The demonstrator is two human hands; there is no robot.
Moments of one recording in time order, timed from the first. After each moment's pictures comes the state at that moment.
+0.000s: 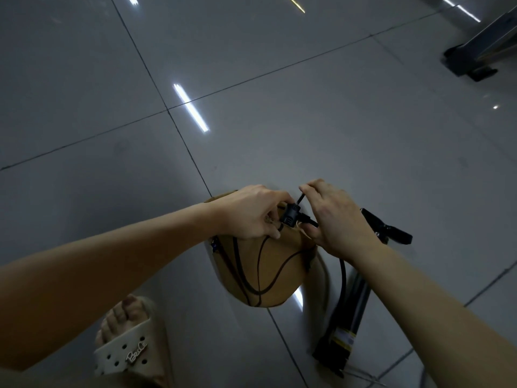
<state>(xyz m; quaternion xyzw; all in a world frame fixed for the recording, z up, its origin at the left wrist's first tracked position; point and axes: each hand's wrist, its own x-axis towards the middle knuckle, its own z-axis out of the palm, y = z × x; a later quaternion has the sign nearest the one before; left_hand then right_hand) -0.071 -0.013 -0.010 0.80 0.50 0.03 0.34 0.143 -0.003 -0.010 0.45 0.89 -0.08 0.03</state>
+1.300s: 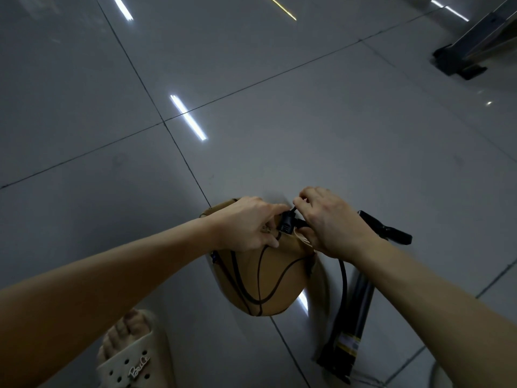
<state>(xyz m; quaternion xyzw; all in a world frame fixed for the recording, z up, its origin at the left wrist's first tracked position) -0.070 -0.022 -0.005 0.82 0.48 0.03 0.32 0.142 0.003 -0.003 0.38 0.92 -0.03 0.06</state>
